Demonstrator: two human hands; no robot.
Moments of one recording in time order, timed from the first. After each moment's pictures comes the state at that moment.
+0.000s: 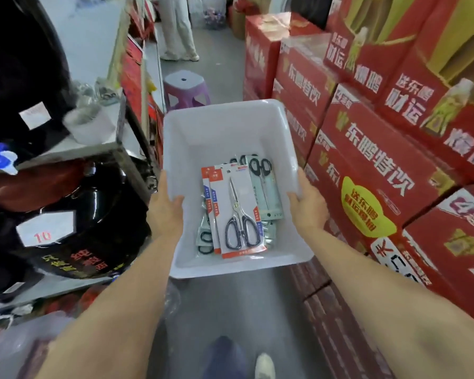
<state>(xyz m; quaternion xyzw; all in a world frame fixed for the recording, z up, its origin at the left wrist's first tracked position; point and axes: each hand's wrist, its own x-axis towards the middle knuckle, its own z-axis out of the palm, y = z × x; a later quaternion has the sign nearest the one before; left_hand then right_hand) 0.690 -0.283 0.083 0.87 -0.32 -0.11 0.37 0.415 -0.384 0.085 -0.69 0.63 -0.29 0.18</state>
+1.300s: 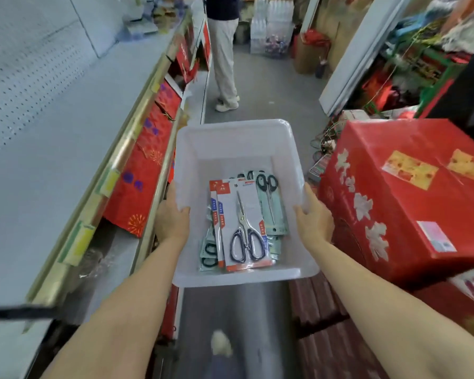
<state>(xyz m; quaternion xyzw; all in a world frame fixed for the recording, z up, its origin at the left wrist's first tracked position) 1.083 -0.910 0.074 0.89 -0.28 -0.05 0.35 0.829 -1.063 0.084 -0.73 0.59 -0.25 0.24</state>
